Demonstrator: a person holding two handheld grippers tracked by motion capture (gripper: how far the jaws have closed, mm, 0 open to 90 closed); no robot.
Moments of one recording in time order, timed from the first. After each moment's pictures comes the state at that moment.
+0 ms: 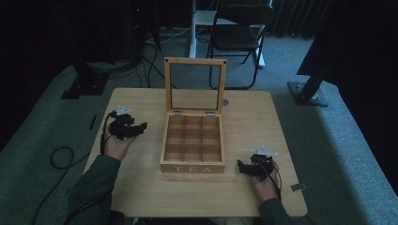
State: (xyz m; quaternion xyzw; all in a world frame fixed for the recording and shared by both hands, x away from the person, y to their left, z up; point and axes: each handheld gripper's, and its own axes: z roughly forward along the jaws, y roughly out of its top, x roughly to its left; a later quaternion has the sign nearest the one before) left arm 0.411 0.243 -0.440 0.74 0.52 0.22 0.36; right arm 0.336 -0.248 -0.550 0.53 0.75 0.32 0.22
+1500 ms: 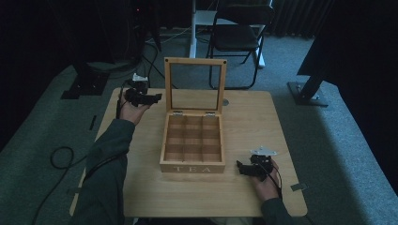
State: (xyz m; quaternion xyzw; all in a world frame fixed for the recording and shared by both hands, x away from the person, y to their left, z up) left arm 0.511 0.205 -0.392 0.76 0.48 0.22 0.39; right arm 0.337 -0.248 -0.550 0.51 0.77 0.33 0.21
